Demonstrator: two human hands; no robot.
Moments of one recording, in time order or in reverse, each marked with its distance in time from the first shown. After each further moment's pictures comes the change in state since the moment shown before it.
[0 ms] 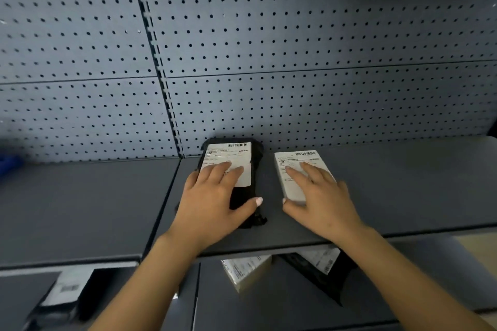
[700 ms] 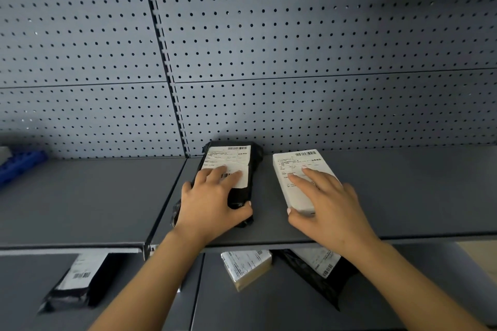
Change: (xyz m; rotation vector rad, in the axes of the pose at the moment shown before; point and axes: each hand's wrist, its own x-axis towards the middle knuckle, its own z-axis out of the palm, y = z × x) left_hand -0.005 0.012 0.007 0.036 -0.046 -0.170; right_hand -0.030 0.012 -0.013 0.095 0.187 -0.136
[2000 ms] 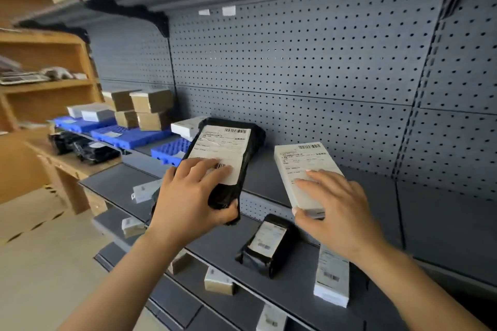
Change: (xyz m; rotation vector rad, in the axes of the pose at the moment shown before) left_hand -0.264 -0.326 -0.191 0.284 0.492 -0.244; right_hand 0.018 -0.392 0.073 0.295 0.236 -0.587
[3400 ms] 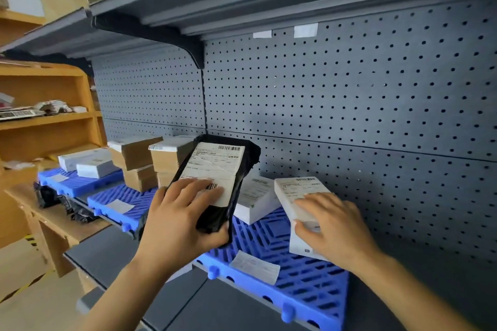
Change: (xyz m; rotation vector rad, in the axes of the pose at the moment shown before) left_hand 0.151 -0.319 0.112 0.004 0.131 0.090; right_hand 0.274 -0.058 0.247 -0.100 -0.310 0.070
